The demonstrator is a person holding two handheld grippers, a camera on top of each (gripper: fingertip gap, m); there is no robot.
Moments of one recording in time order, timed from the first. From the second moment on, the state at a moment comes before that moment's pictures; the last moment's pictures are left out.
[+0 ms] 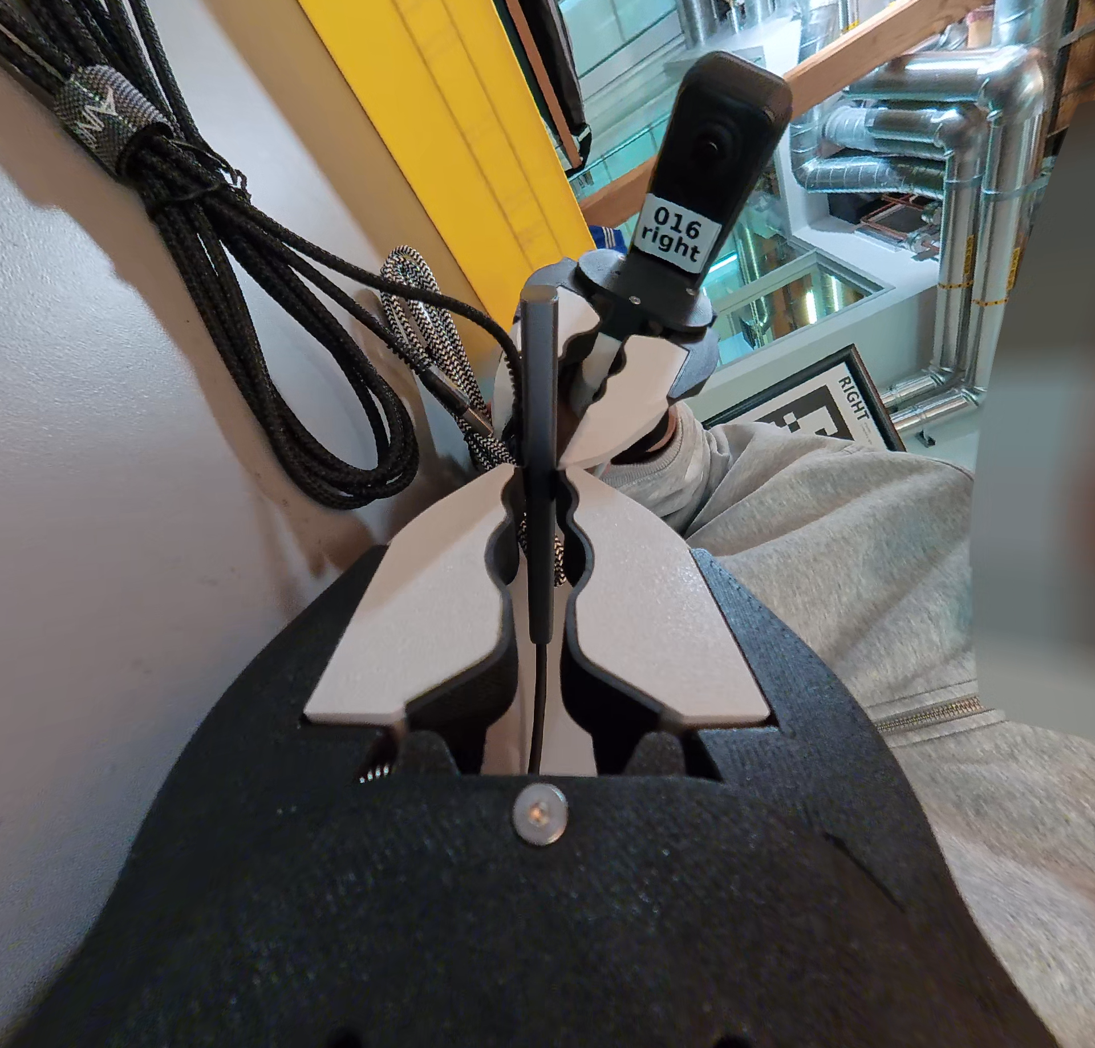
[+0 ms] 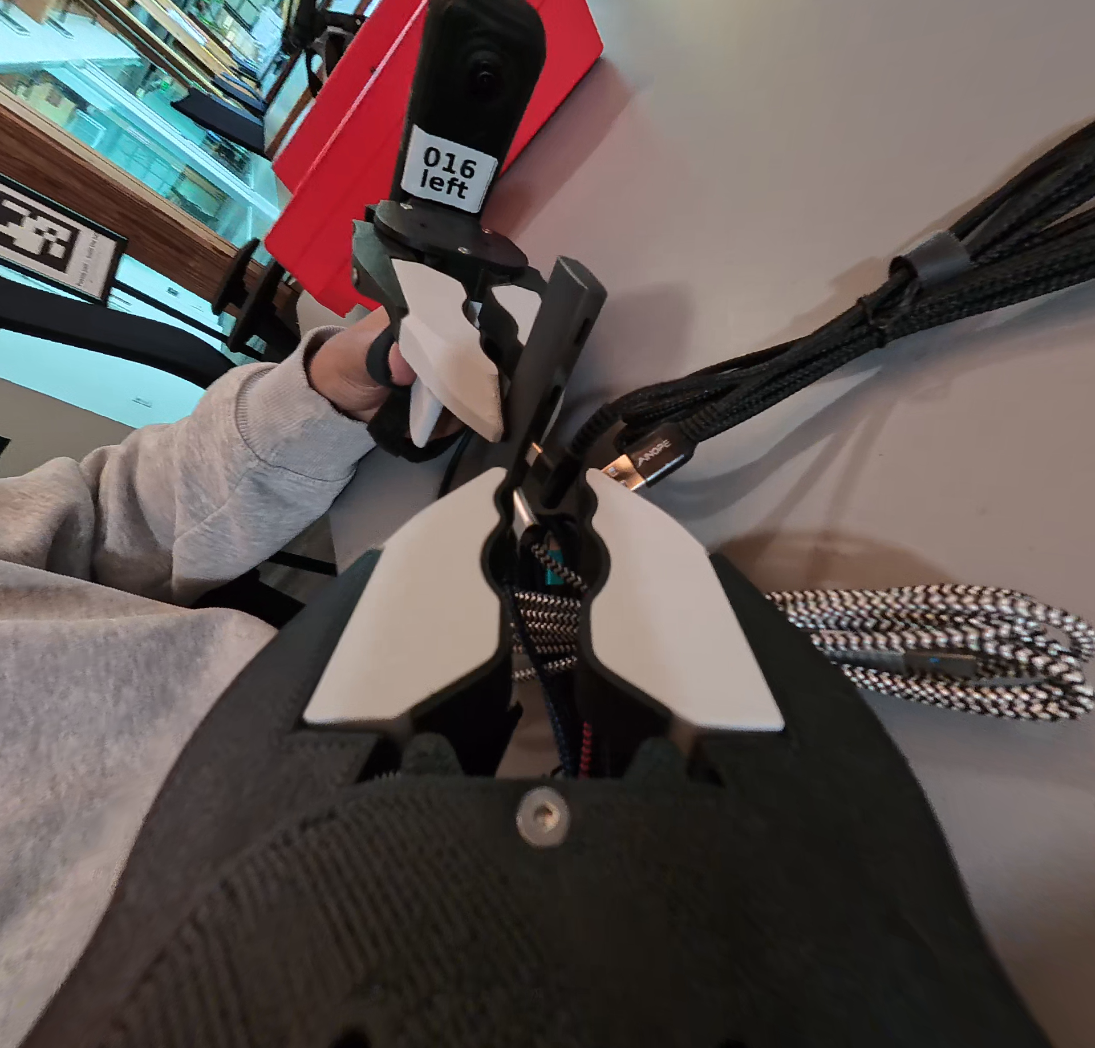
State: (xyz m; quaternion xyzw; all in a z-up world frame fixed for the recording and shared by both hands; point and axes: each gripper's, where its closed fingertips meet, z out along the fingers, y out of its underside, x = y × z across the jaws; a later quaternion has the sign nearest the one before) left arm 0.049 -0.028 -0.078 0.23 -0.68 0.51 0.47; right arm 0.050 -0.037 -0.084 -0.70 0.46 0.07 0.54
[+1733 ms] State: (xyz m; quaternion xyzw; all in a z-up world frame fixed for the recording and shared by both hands) left arm 0.050 -0.037 -0.088 0.25 -0.71 0.51 0.42; right arm 0.053 -0.040 -0.094 -0.73 0.52 -0.07 0.45
